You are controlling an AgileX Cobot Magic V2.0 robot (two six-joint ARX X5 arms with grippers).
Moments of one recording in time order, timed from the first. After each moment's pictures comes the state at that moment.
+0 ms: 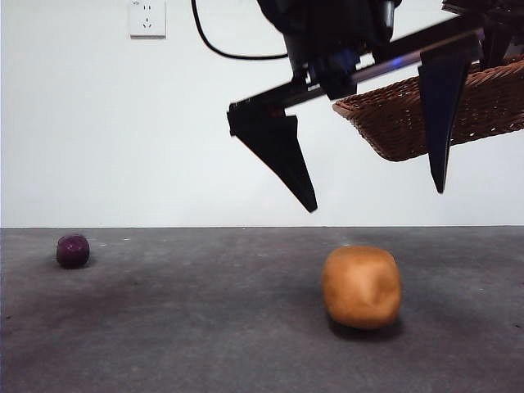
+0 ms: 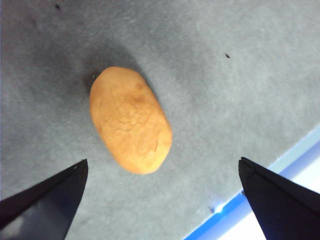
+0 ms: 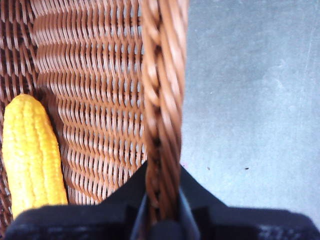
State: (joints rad) left arm -1.01 1.91 1.65 -0.95 0.00 -0.48; right arm -0.04 1.86 2.03 -1.35 -0.27 0.04
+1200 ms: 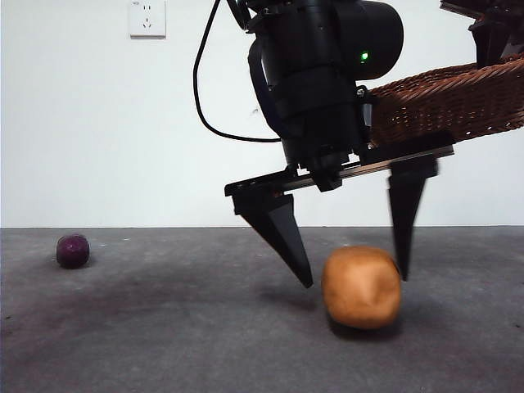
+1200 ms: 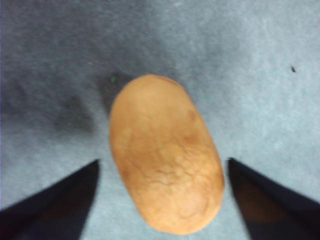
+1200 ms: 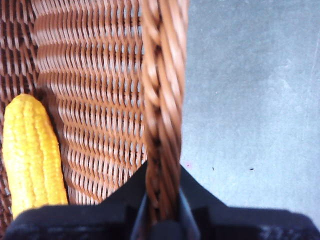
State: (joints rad) left arm -0.94 2.05 1.64 -0.88 0.07 -0.52; right arm -0.03 1.86 2.03 -1.35 -0.29 0.04
